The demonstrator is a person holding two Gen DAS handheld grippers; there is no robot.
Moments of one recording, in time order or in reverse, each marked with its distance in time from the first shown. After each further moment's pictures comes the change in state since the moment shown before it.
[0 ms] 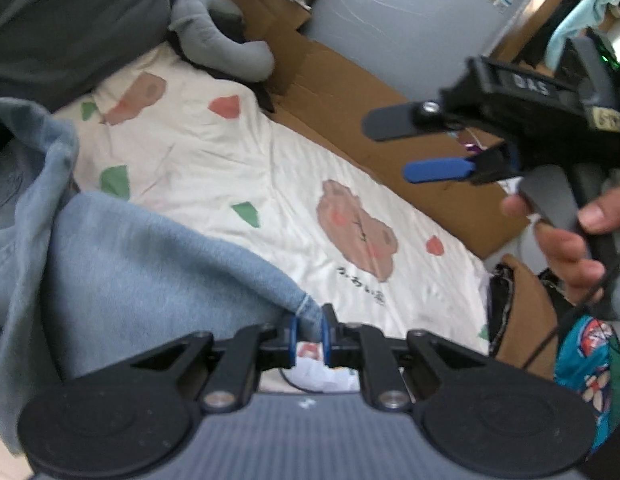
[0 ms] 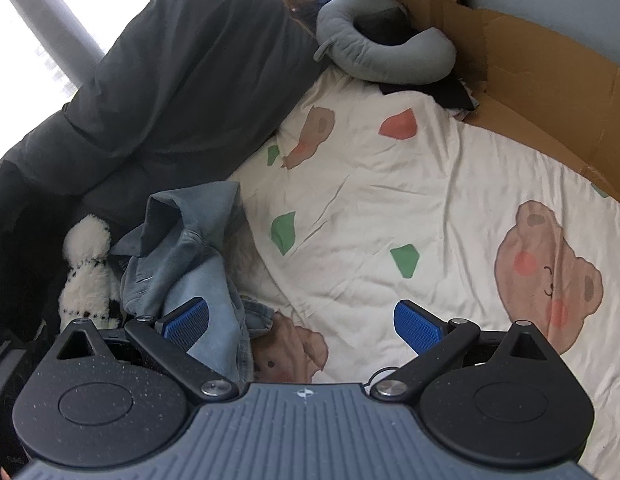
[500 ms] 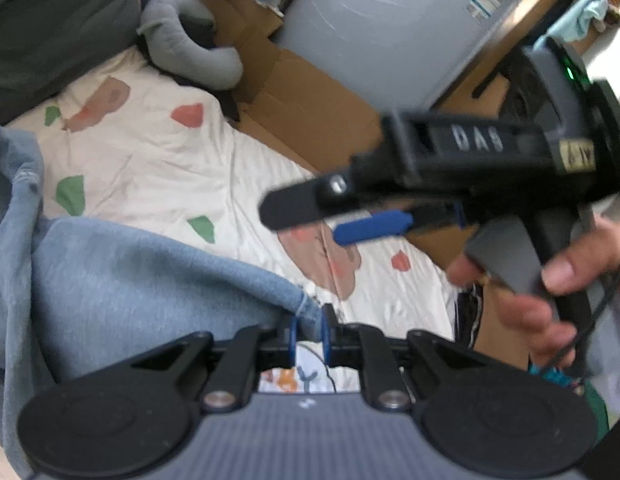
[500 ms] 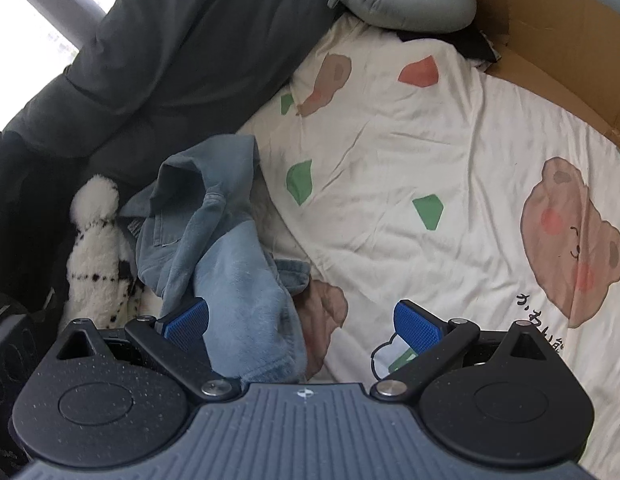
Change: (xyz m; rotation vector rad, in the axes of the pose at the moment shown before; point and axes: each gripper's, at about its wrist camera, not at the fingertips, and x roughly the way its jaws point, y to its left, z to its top) left arm 0.013 -0.018 0.008 -0.011 -0.016 -0.101; right arm 0.024 0.007 -0.009 0.009 0.149 0.037
